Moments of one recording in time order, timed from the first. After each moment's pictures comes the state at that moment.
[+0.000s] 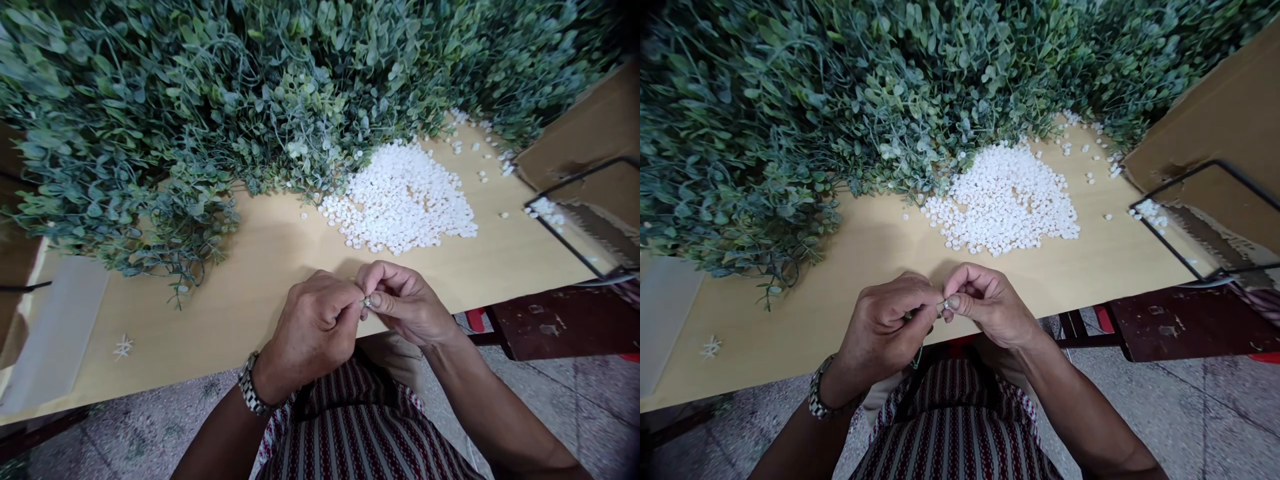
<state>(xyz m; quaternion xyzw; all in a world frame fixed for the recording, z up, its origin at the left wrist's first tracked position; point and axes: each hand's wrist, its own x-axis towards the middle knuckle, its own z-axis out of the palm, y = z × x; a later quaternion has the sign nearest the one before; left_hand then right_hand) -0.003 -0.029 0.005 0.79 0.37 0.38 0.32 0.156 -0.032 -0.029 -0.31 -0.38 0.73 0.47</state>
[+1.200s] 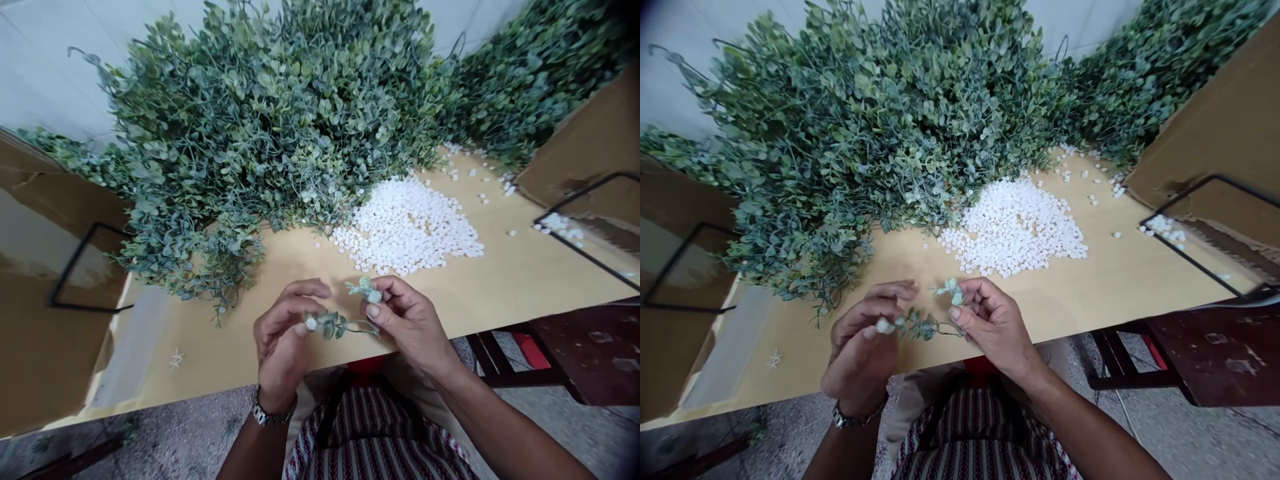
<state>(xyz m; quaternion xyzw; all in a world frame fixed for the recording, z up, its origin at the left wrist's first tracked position) -0.027 -0.032 0.000 0.55 0.27 0.66 0.44 0.137 -0.040 -0.026 -0.42 -0.42 0.59 0.54</state>
